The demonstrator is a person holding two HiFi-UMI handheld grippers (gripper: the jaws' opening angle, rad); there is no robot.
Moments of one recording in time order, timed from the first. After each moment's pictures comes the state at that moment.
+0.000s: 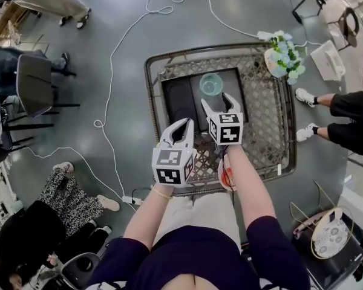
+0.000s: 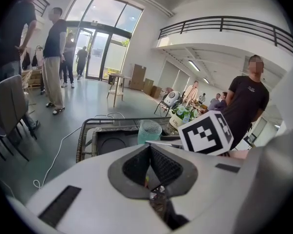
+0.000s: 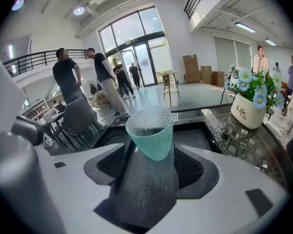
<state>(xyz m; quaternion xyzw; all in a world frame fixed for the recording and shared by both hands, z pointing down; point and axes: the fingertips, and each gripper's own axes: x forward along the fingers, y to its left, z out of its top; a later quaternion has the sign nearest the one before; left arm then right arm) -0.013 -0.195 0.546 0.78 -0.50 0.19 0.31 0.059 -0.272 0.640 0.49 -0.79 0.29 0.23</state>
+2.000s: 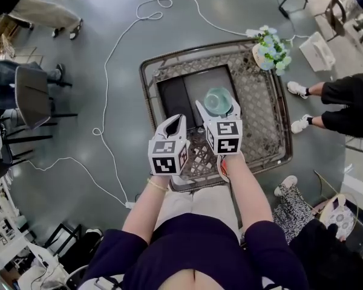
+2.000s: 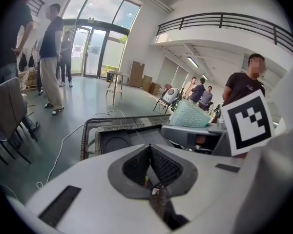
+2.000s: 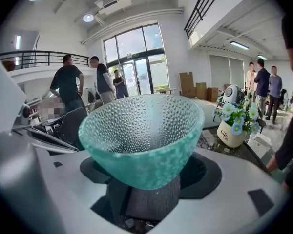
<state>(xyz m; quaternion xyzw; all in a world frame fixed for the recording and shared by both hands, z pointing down) -0.028 -0.191 0.547 0.78 -0.49 0.22 0.32 0.063 -0.247 0.560 0.54 -0.79 0.23 0.19</state>
